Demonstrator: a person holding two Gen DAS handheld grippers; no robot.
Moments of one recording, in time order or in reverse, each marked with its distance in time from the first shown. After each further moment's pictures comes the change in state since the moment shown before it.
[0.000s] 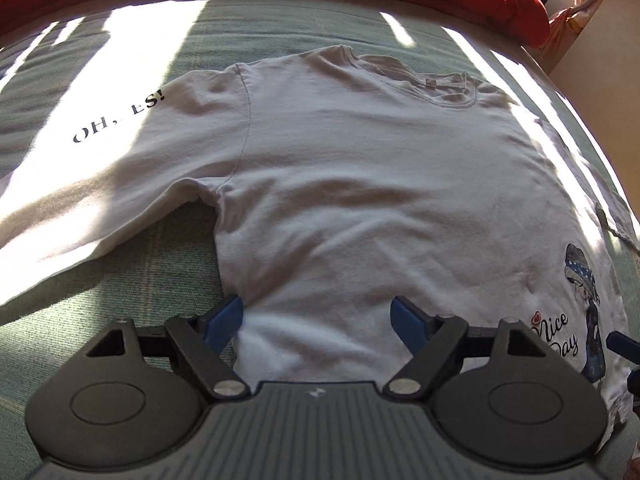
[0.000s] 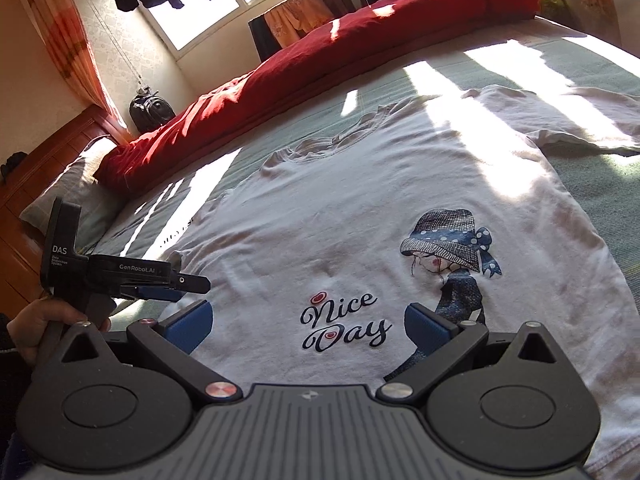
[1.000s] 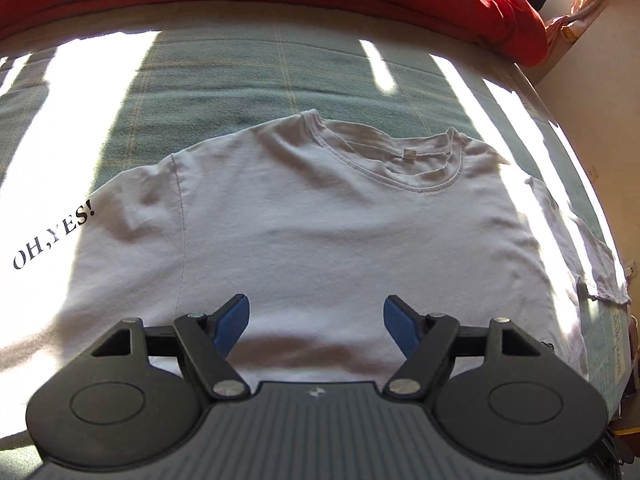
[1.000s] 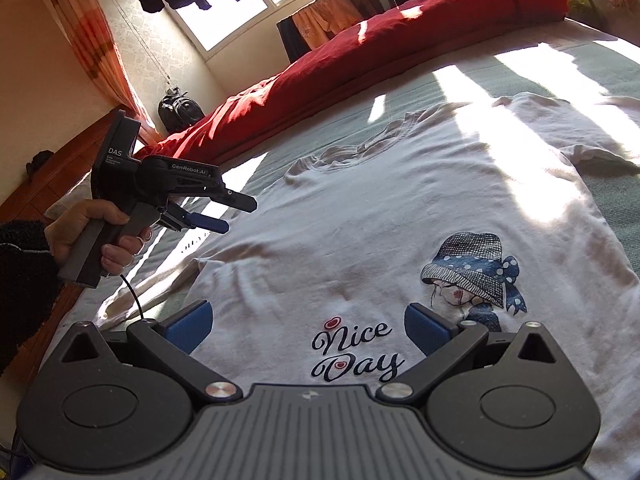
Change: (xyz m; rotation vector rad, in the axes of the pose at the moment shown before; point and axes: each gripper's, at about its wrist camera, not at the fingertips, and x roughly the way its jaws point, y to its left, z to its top) left arm 0.037 -0.027 0.106 -0.028 0.048 -0.111; right arm 0.014 -0.007 0.015 -0.038 0.000 0.107
